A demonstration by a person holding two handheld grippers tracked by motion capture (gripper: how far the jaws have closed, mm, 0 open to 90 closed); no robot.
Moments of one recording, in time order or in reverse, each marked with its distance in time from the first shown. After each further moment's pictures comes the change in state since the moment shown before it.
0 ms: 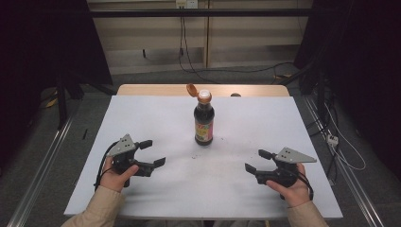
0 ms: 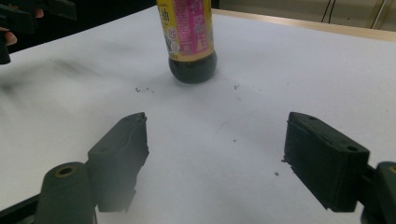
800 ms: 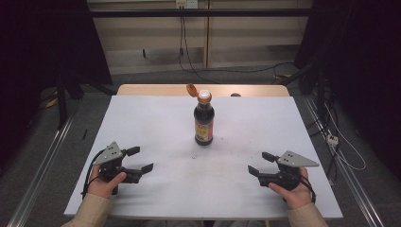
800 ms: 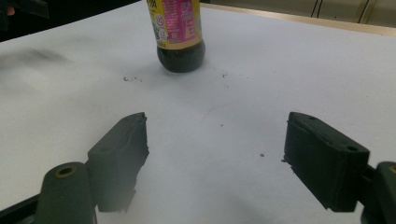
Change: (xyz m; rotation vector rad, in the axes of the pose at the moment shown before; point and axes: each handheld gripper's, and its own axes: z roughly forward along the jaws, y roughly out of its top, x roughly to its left) left arm 0.008 -0.024 -0.027 0.019 0.055 -0.011; right arm -0.003 -0.011 -0.004 0.009 -0.037 -0.011
